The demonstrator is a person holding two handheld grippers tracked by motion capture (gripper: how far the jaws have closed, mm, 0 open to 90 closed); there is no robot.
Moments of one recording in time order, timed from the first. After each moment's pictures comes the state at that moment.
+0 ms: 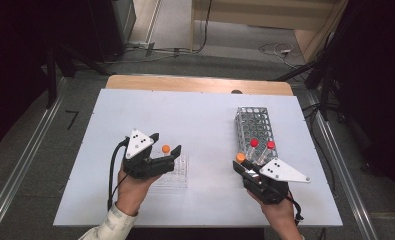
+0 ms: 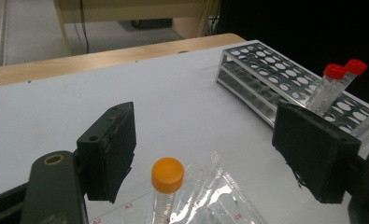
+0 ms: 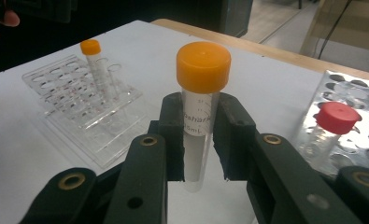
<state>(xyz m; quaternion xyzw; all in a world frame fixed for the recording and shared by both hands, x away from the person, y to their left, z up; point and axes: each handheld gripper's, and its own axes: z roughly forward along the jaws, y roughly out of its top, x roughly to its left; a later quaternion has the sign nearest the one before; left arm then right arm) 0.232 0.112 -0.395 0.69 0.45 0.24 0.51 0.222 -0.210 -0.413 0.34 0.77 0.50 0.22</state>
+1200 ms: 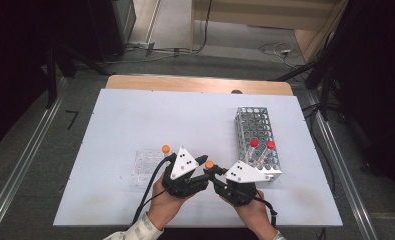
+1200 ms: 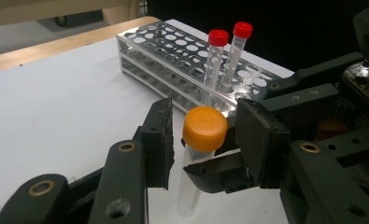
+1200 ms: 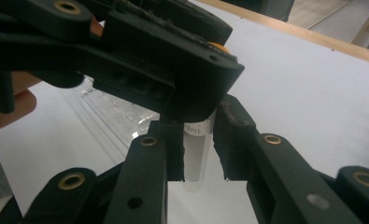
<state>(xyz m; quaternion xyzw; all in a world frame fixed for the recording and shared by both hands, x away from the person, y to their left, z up) 0.216 0.033 -0.413 0.76 0.35 0.18 0.52 0.224 -0.151 -0.437 0.29 0.81 0.48 0.19</state>
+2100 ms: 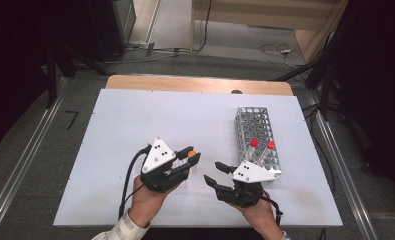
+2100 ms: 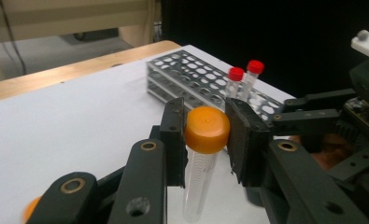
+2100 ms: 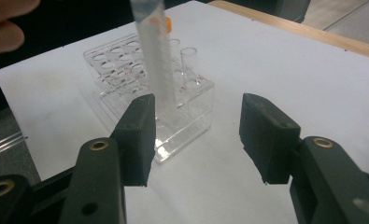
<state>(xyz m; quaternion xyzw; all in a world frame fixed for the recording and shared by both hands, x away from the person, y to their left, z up) 0.209 0.081 -0.377 0.72 0.37 0.20 0.54 0.222 -0.164 -0.428 0.28 0.81 0.49 0.16</state>
